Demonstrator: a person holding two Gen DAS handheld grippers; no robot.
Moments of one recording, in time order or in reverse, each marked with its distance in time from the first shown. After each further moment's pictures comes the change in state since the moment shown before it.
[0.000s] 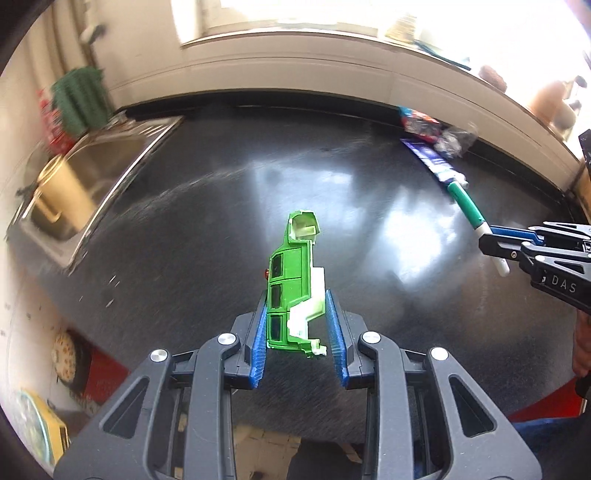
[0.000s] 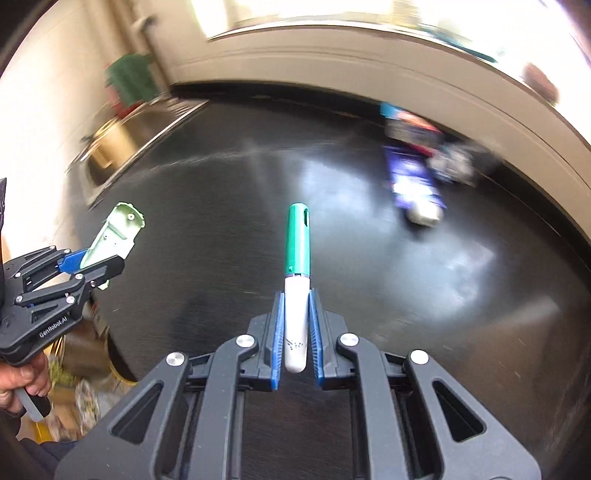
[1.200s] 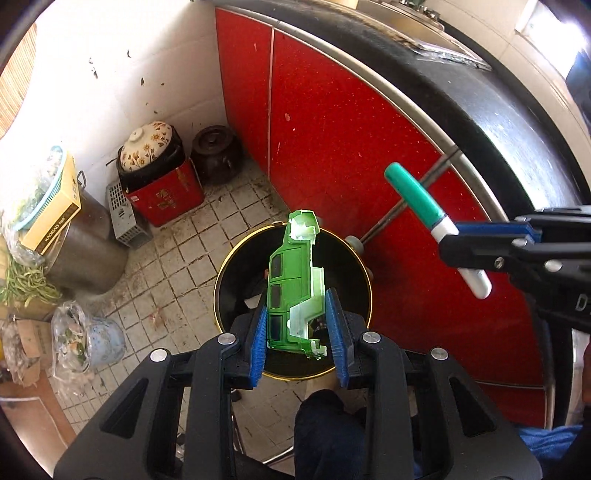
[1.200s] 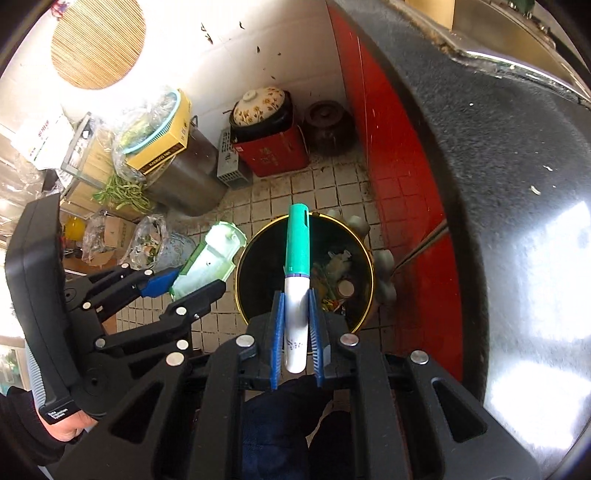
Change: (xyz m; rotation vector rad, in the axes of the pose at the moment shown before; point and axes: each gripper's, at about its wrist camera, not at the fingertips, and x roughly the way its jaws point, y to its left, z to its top) left arm 0.010 0.270 -0.240 -0.701 0.174 0.237; right arm 0.178 0.400 -0.028 -0.655 0.431 0.407
